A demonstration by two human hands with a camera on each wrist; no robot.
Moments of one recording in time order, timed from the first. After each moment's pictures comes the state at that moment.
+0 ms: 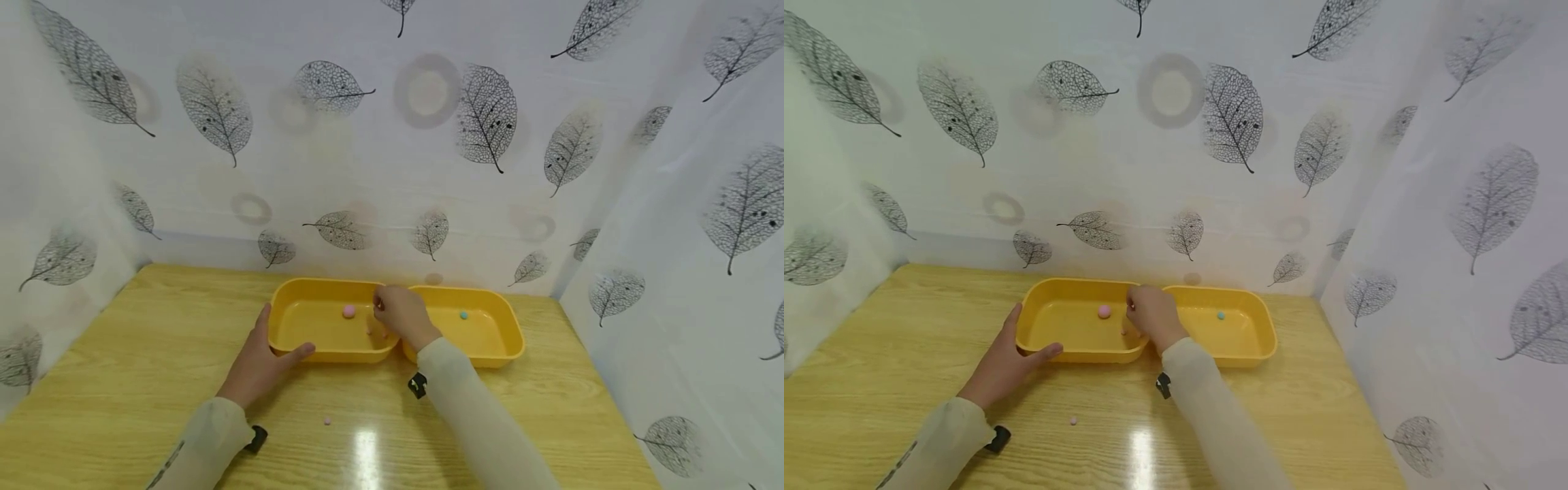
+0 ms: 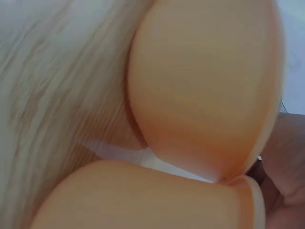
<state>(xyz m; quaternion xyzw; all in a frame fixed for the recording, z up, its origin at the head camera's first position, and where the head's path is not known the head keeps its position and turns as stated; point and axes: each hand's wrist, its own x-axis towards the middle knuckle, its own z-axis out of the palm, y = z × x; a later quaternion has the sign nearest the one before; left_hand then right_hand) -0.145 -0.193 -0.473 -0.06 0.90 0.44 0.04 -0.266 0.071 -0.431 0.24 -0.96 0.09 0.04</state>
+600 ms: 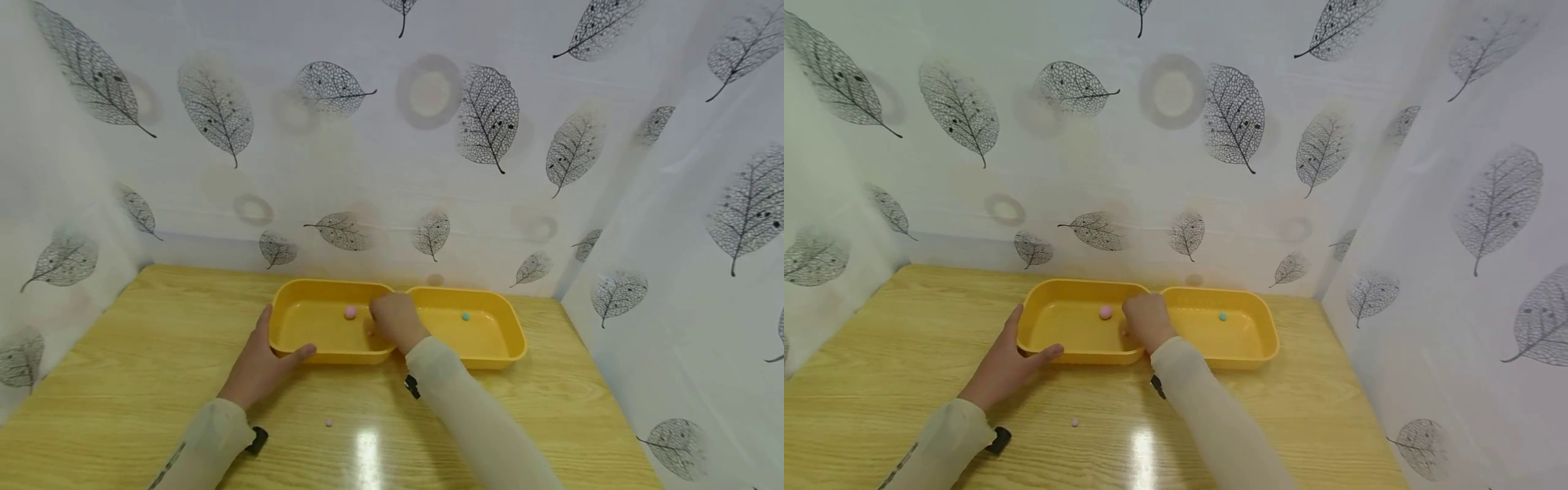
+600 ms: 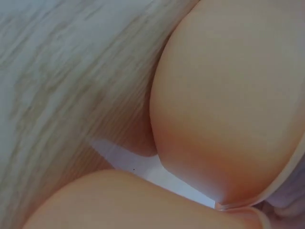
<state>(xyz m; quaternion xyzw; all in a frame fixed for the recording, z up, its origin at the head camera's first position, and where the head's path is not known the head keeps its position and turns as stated) -0.142 -0.191 -0.468 -0.07 0.89 0.44 0.04 -0.267 0.058 -0.441 0.30 -0.95 -0.08 0.05</state>
